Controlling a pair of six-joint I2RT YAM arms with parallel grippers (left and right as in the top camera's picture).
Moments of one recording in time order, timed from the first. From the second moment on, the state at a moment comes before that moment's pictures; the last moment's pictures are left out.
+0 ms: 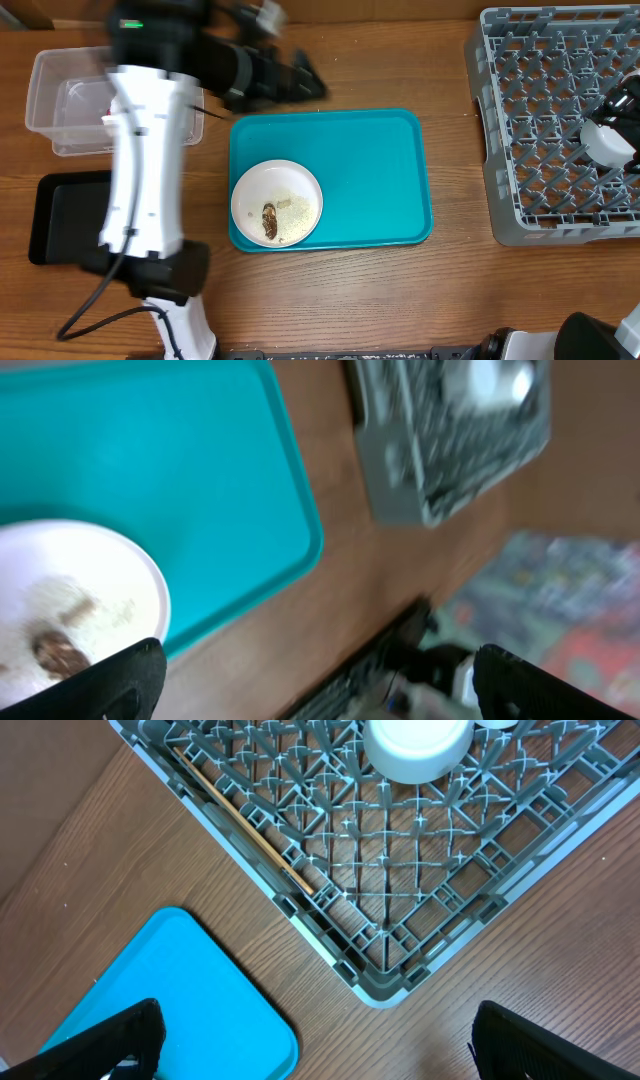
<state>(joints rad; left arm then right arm) -0.24 2.00 2.46 -1.68 0.67 -0.16 -0.41 1.56 2.08 -1.64 -0.06 0.41</state>
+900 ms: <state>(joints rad) -0.76 1.99 2.13 -1.56 -0.19 -0.70 -0.41 1.56 2.08 -1.64 -0.06 0.41</state>
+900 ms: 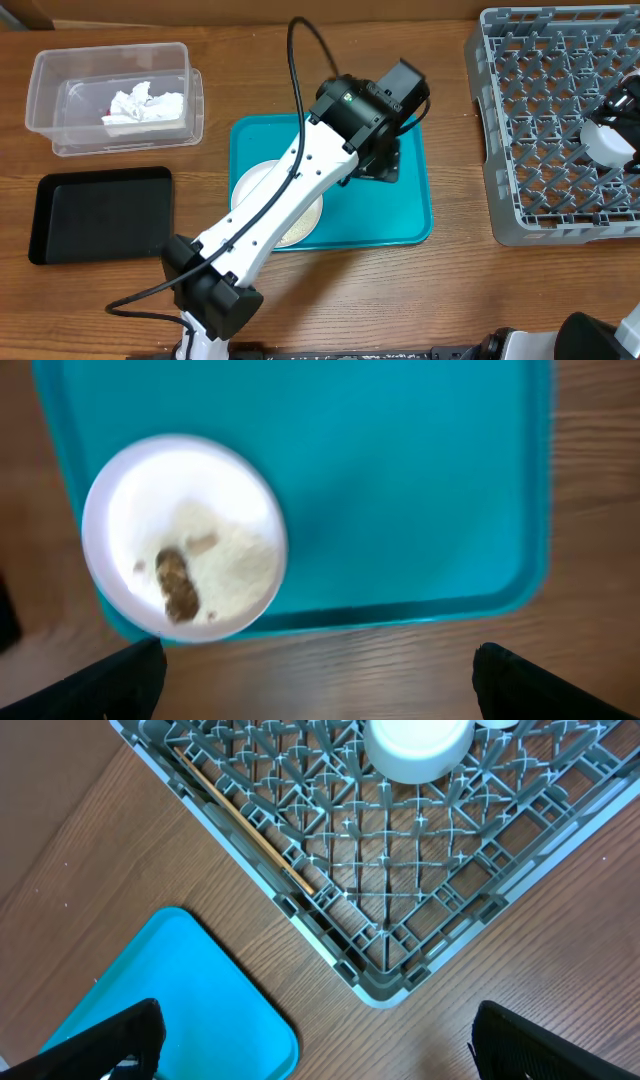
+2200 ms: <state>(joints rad) -0.61 1.99 1.52 -0.91 -0.15 -0.95 -0.41 1.56 2.08 -1.64 -0.06 0.41</state>
